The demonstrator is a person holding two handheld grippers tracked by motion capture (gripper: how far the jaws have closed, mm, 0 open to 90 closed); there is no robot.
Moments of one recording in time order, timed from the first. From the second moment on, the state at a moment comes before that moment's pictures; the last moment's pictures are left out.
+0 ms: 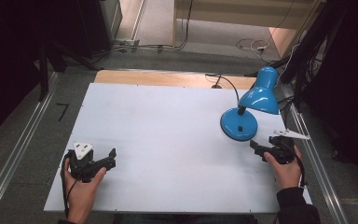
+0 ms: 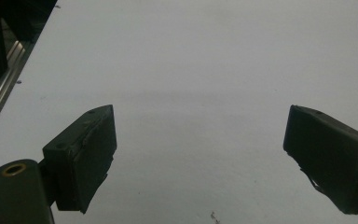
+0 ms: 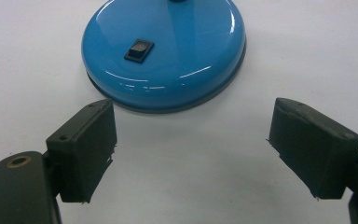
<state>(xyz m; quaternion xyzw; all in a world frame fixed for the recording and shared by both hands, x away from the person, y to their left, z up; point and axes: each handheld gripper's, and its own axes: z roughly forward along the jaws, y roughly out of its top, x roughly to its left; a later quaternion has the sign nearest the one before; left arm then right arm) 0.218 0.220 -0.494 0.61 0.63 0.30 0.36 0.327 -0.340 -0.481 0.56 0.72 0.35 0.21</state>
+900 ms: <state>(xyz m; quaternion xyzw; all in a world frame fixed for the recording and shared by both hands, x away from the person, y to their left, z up) 0.218 0.222 -0.494 0.61 0.63 0.30 0.36 0.344 -0.326 -0.481 0.55 0.72 0.35 0.22</state>
